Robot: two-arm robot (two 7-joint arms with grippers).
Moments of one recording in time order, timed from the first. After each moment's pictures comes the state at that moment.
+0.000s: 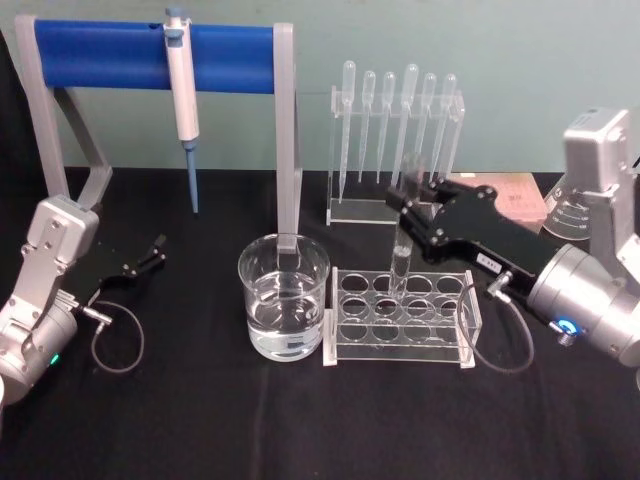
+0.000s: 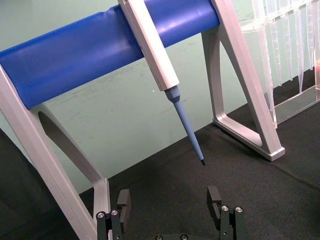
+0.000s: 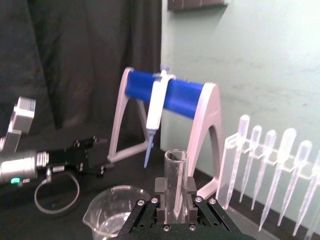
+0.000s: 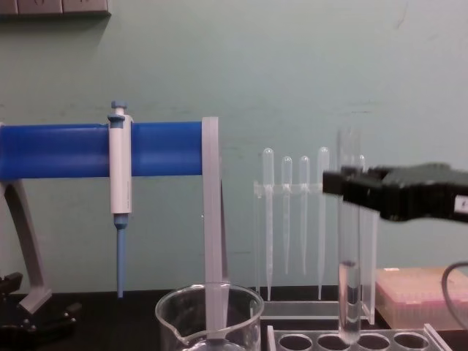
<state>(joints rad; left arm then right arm) -0.20 0.60 0.45 -1.41 -0.25 -0.12 0.03 0.17 0.51 -0.33 -1.78 0.45 0.11 0.41</state>
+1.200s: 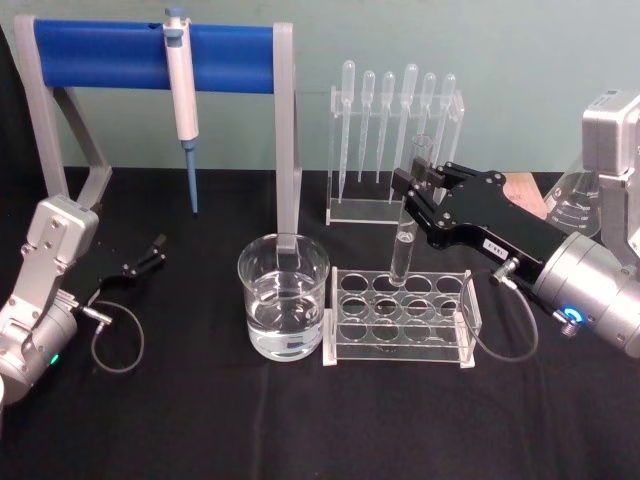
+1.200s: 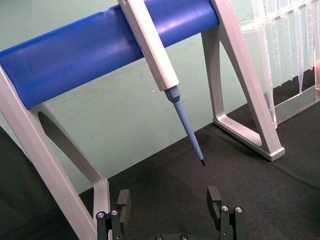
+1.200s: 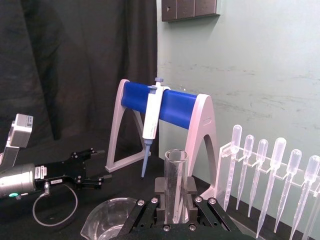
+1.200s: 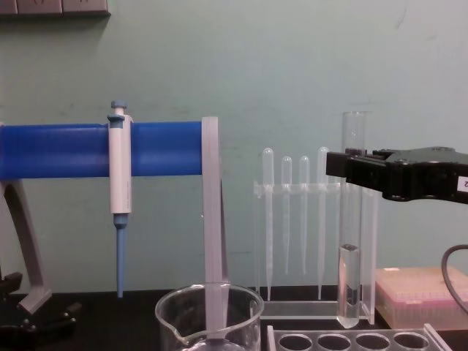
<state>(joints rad) -0.20 0.60 0.45 -1.41 -0.25 -0.12 0.03 0.17 0.51 -0.31 -1.80 0.49 0.12 0.39</state>
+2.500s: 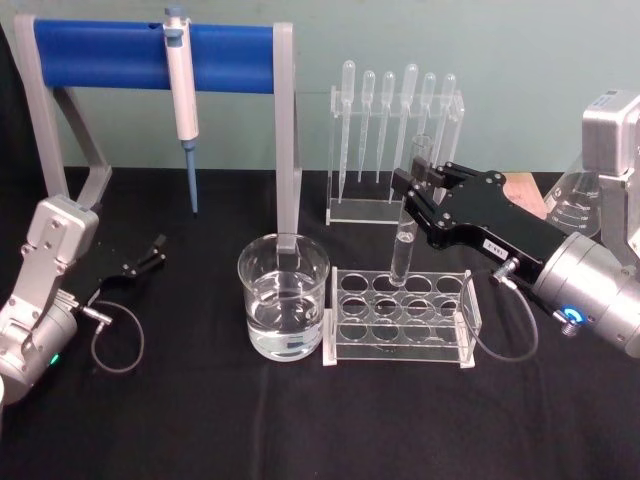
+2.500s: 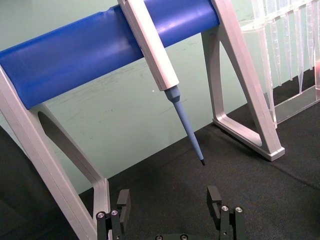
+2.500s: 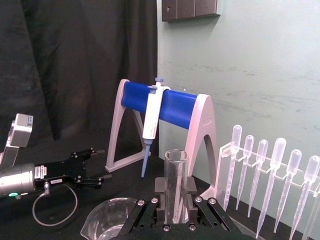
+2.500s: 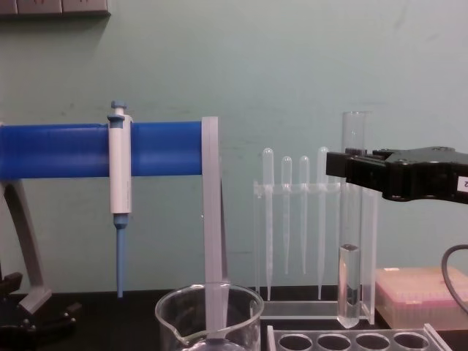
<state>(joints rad) -0.20 0.60 0.45 -1.41 -0.25 -0.12 0.03 0.17 0.51 -0.31 -1.80 0.49 0.12 0.39</state>
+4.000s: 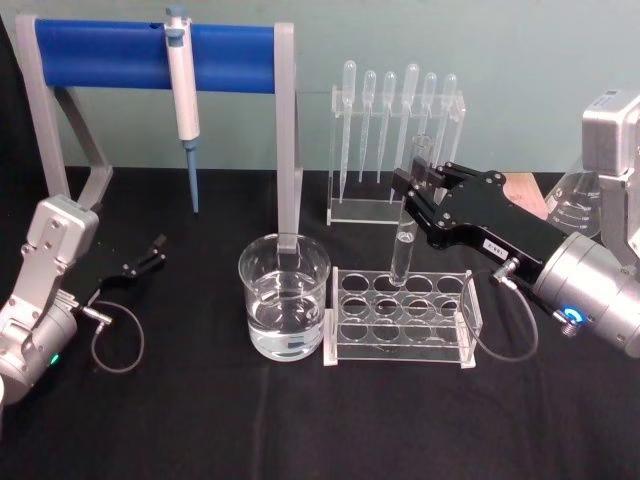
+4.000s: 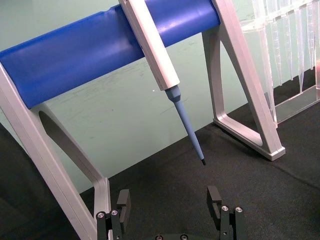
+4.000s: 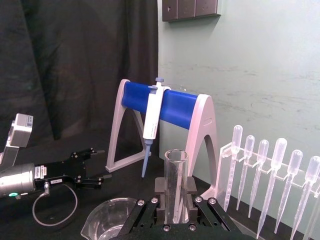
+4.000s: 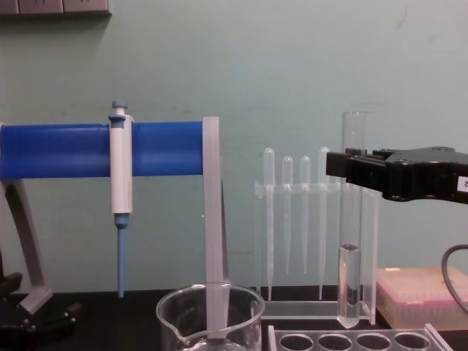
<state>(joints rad) -0.20 0.60 0.45 -1.41 -0.25 -0.12 0.03 0.17 0.51 -0.31 -1.80 0.49 0.12 0.39</state>
